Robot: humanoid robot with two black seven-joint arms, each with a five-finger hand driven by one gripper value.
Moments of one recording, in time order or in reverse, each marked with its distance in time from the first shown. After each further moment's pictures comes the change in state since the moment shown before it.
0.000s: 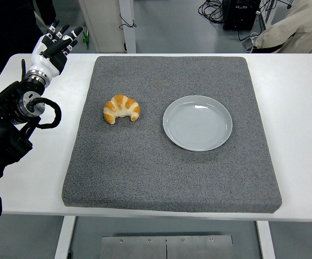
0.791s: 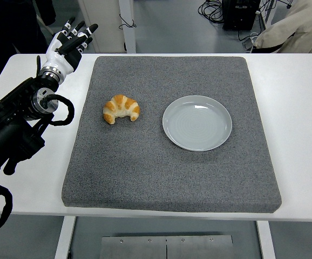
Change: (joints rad) left arm -0.030 -0.058 0.015 0.000 -0.005 0.009 0.007; right arm 0.000 0.000 0.000 0.000 0.000 0.000 0.000
